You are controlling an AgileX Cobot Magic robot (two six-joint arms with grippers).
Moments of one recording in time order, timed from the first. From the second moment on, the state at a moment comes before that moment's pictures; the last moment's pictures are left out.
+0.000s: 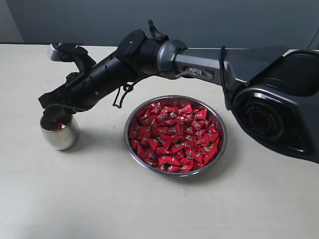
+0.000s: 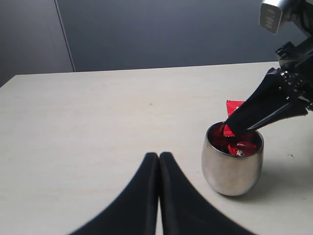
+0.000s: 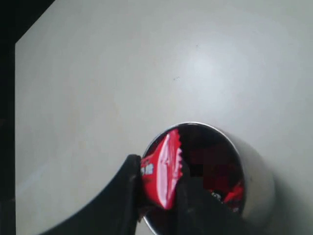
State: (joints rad) left arm 0.12 0.00 0.00 0.05 0.29 -0.02; right arm 0.88 2.42 -1.96 1.10 0.83 -0.79
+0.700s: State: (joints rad) left arm 0.12 0.00 0.00 0.05 0.29 -0.02; right arm 0.92 2.42 -2.07 0.83 0.81 -0.71
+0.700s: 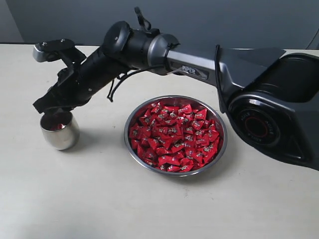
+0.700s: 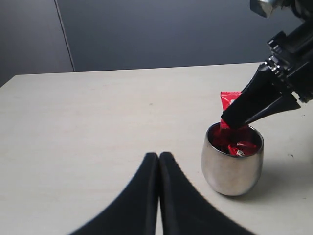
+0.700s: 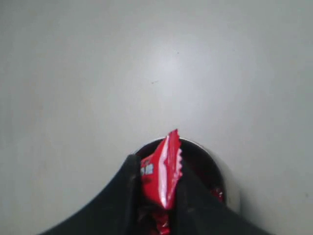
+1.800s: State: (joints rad) left arm 0.12 0.00 0.00 0.05 0.29 -0.02; right arm 0.97 2.43 -2.19 0.53 0.90 -0.61
